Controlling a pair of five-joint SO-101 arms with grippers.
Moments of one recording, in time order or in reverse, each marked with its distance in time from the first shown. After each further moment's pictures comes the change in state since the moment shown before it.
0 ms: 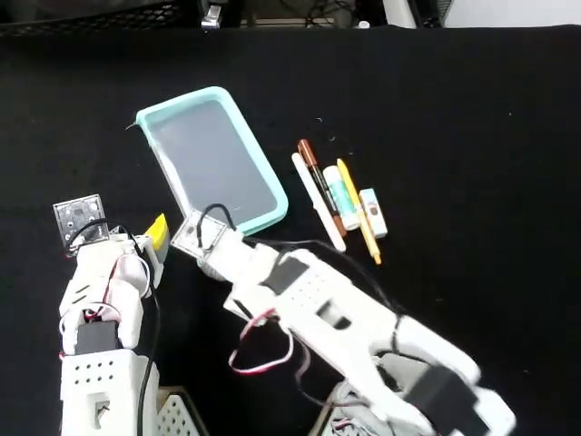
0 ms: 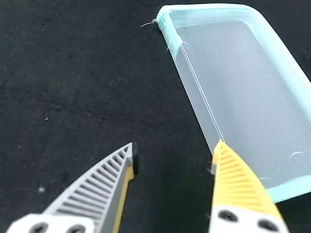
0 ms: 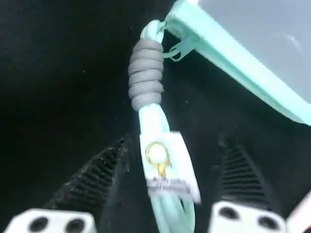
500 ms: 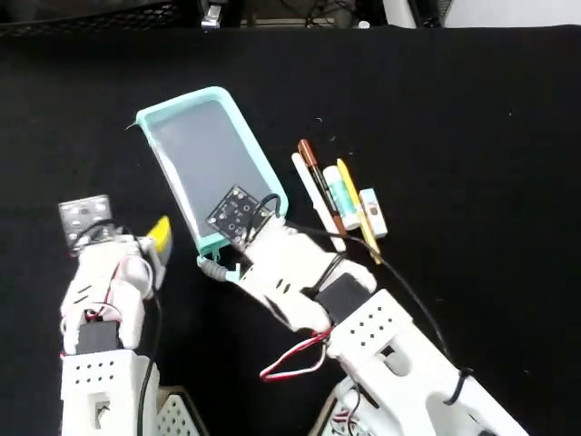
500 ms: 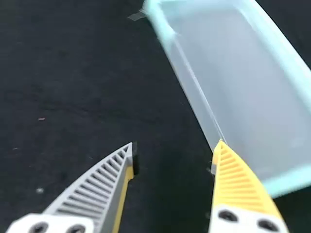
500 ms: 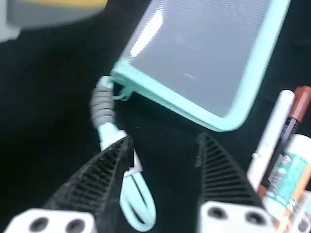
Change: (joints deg) left arm 0.0 0.0 0.2 0.0 -0.9; right arm 4.9 -29.3 6.8 2.5 -1.1
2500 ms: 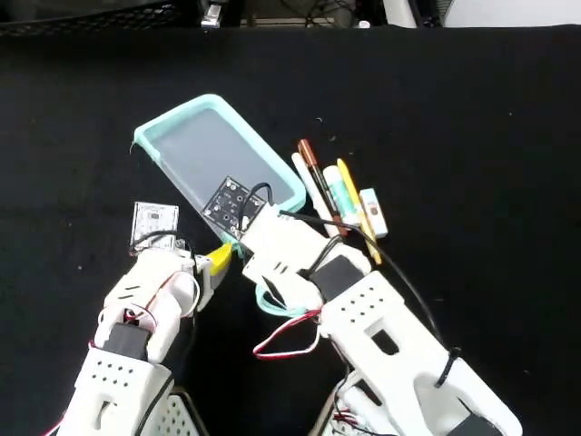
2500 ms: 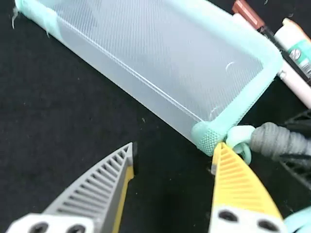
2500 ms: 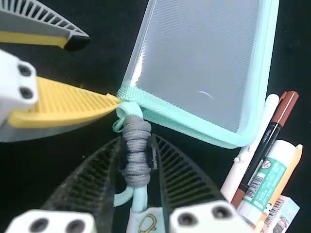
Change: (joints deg) left arm 21.5 0.0 3.3 -0.1 0.7; right arm 4.8 7.6 -3.3 -2.7 7.1
